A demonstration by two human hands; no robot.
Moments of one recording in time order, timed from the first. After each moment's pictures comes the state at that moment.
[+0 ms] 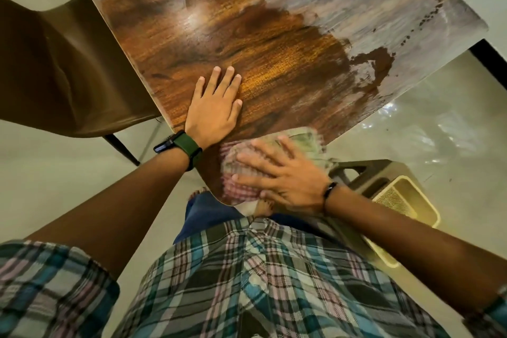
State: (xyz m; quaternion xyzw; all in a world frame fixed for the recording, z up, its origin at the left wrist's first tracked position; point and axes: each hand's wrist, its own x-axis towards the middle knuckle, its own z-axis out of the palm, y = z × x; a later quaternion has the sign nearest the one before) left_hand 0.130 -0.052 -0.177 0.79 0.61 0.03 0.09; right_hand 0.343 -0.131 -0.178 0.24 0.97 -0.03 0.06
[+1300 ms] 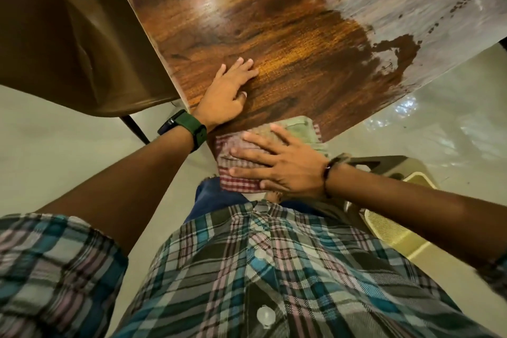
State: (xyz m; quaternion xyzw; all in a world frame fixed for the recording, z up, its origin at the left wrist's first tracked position) left_hand 0.116 -0.056 -0.168 0.75 0.56 0.18 0.31; right_hand 0.319 -0.124 -0.163 0.15 0.98 -0.01 0.11
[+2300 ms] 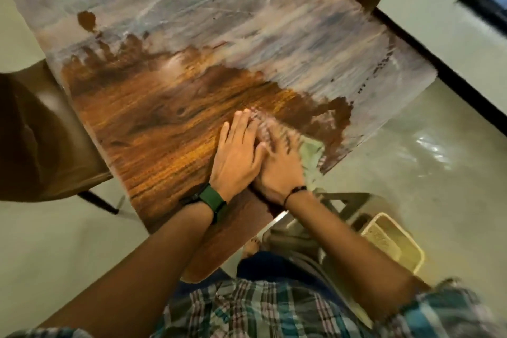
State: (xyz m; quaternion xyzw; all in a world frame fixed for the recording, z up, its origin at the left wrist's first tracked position) left_hand 0.231 -0.022 -0.161 0.77 0.58 0.16 0.19; right_hand 0.355 -0.032 -0.168 0.59 0.80 -0.09 0.05
